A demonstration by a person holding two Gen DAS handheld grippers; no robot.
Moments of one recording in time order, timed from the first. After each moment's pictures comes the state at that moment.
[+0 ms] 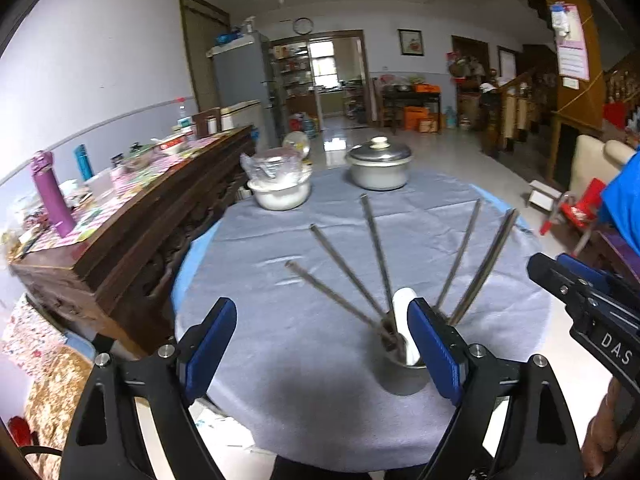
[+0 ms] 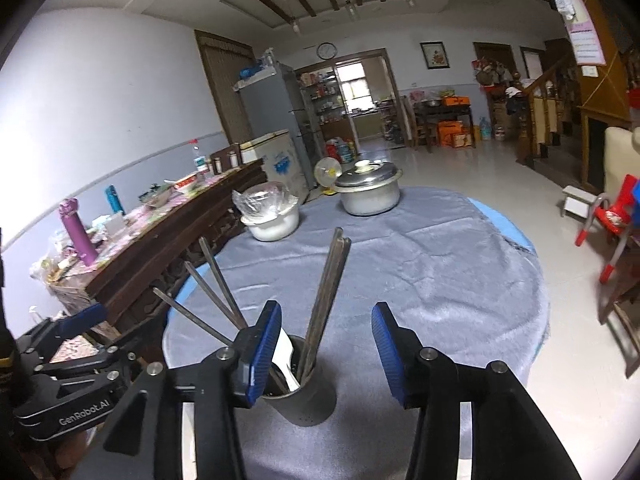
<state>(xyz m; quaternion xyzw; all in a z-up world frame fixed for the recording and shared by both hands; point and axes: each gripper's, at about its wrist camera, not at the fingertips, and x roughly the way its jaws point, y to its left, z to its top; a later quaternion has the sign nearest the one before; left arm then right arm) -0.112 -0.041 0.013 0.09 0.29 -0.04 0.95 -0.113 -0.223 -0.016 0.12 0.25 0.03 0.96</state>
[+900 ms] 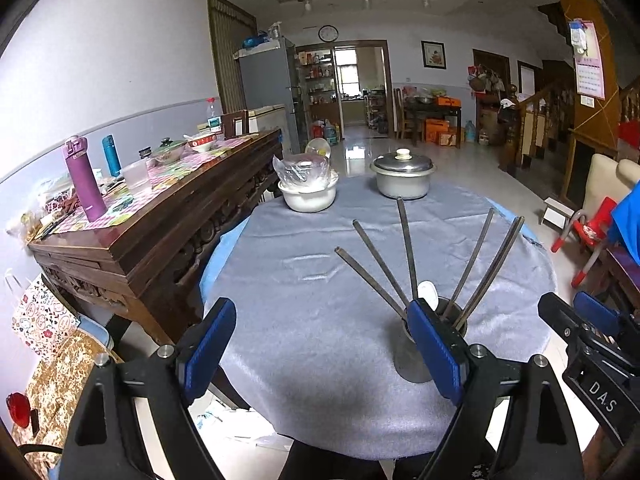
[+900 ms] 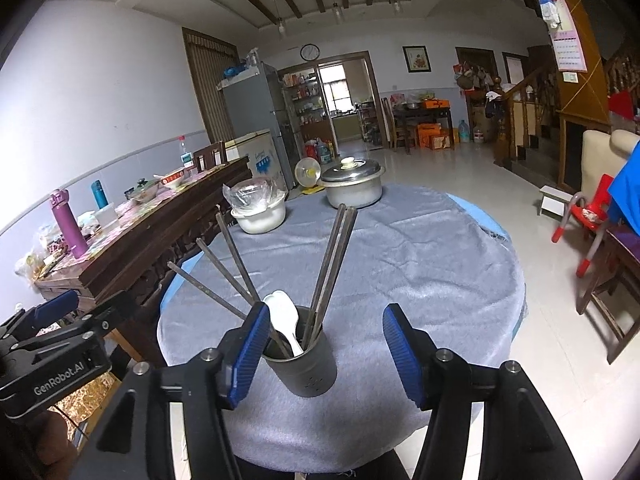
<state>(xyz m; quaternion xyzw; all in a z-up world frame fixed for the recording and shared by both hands) -0.143 -0.008 0.026 0.06 0.28 -0.01 0.96 -0.157 -0.194 -0.013 0.12 0.25 0.00 0.96</state>
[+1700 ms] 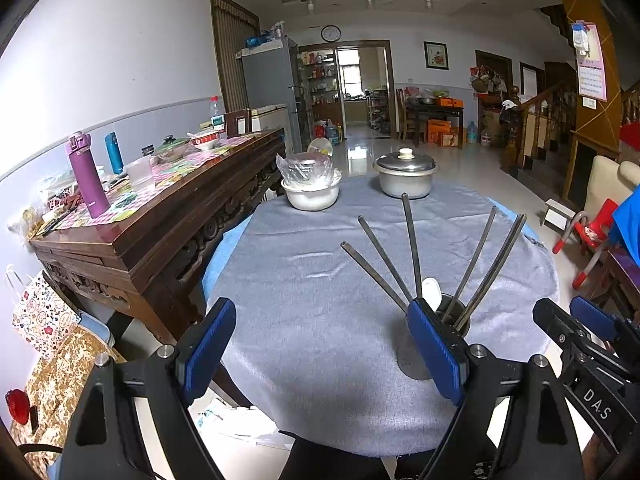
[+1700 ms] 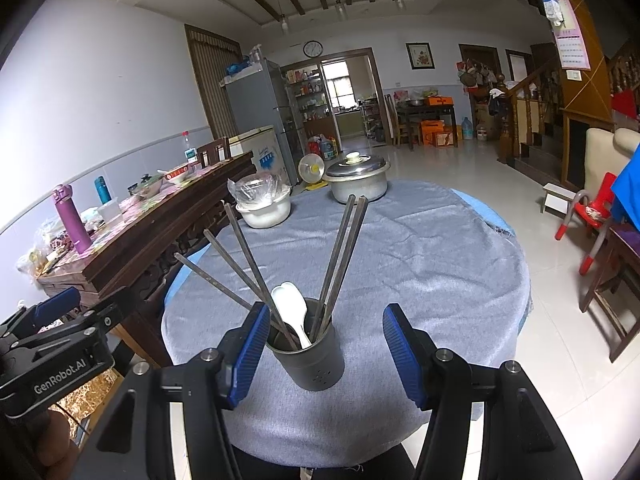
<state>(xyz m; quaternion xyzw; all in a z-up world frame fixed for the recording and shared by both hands) -0.145 -0.001 0.025 0.06 0.28 -0.01 0.96 -0.158 -0.187 -0.015 0.12 0.26 0.00 0.96</state>
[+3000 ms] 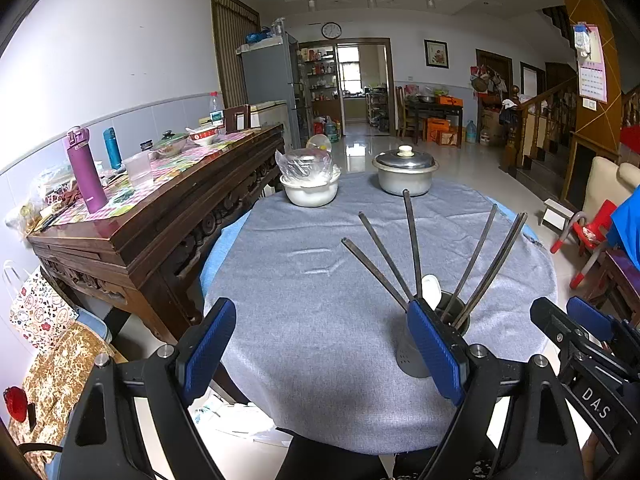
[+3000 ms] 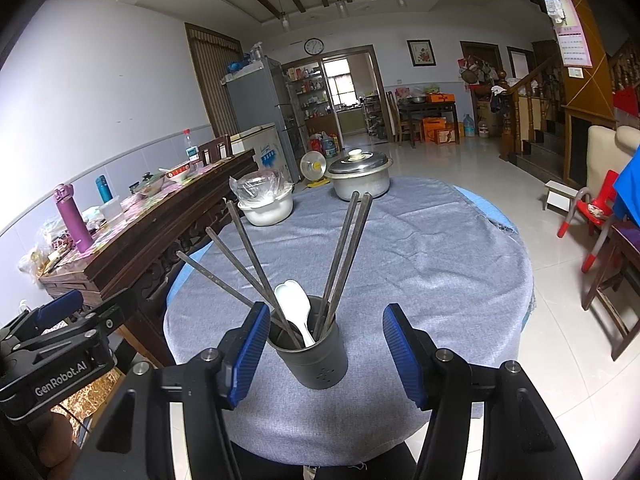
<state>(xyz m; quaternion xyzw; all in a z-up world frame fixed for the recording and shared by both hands) -0.146 -0.003 0.018 0.06 0.28 -0.01 0.96 -0.156 -0.185 -0.017 0.12 0.26 0.01 0.96</state>
